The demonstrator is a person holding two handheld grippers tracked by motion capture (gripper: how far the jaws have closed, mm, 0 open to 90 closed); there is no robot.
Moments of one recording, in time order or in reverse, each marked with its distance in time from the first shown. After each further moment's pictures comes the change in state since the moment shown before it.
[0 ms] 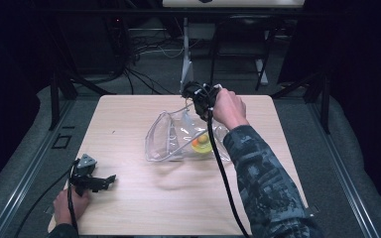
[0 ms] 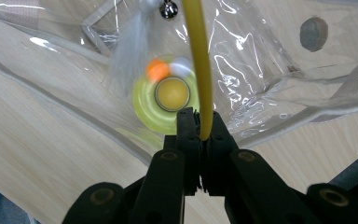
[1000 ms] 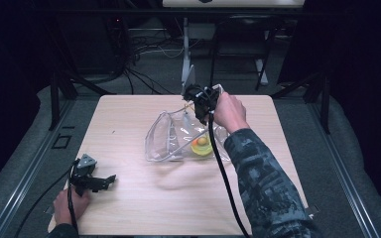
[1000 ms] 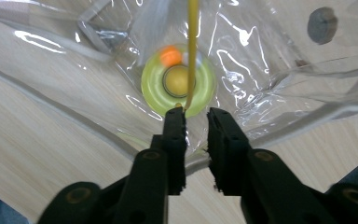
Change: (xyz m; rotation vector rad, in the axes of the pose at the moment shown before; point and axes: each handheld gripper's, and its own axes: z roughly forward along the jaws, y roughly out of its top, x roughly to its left) left arm 0.000 0.000 0.000 0.000 0.000 0.000; right arm 0.000 -0.004 0.008 0.003 0.006 0.026
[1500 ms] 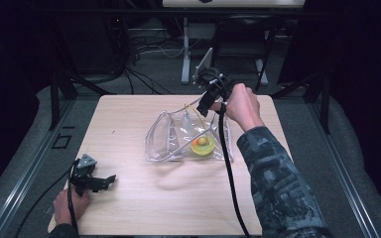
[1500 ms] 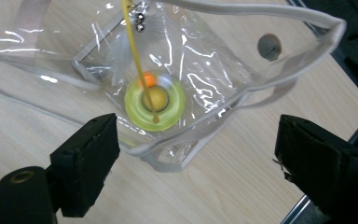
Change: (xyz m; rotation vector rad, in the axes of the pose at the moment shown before) left arm 0.000 0.000 0.000 0.000 0.000 -0.001; right arm -0.020 -0.027 -0.045 -0.189 -0.047 0.103
